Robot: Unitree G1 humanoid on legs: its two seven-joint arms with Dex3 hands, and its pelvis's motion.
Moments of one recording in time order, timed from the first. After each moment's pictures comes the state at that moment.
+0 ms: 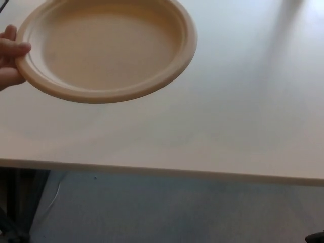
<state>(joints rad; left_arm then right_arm) -0.23 0.50 -0.08 1.21 0.23 -0.21 -0.07 -0.24 -0.47 0.12 1.17 -0.25 -0.19 0.09</state>
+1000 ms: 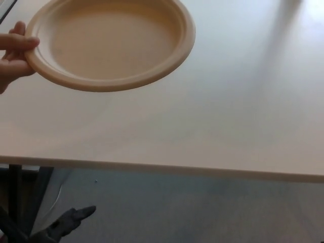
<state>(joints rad) 0.23 0.50 -0.14 0.34 0.32 -0.57 0.05 -0.23 -0.47 0.16 1.22 -0.27 -0.23 0.10</state>
